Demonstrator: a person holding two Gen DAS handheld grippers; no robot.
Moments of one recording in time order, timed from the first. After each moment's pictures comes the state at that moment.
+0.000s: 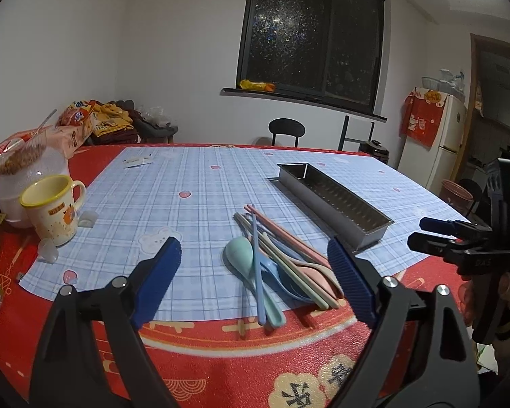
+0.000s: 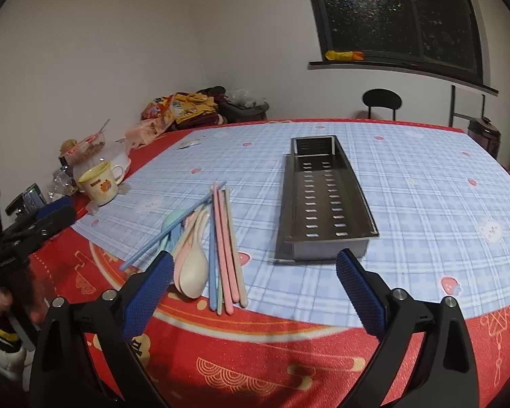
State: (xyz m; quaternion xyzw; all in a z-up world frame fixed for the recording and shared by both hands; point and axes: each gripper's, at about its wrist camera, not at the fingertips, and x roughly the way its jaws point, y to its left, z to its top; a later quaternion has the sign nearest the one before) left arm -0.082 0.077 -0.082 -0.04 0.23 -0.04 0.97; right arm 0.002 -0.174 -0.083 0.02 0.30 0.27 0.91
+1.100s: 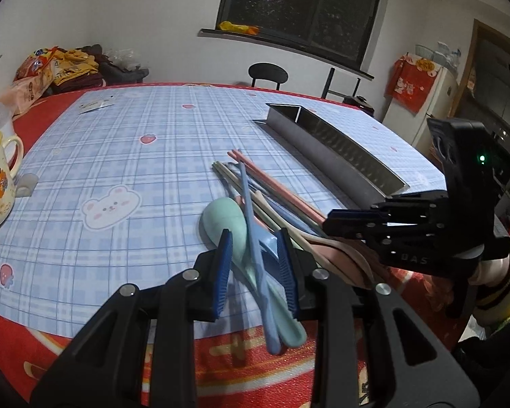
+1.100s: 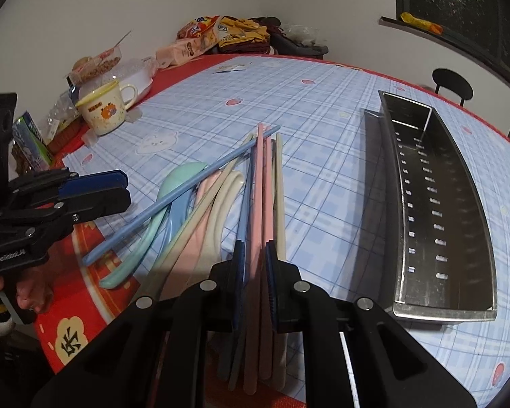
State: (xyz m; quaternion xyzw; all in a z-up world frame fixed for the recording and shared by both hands) left arm 0.007 0.087 -0.138 -0.06 0.34 -0.11 0.93; right arm 0.081 -0.066 -0.140 -0.10 0.40 0.35 0.84
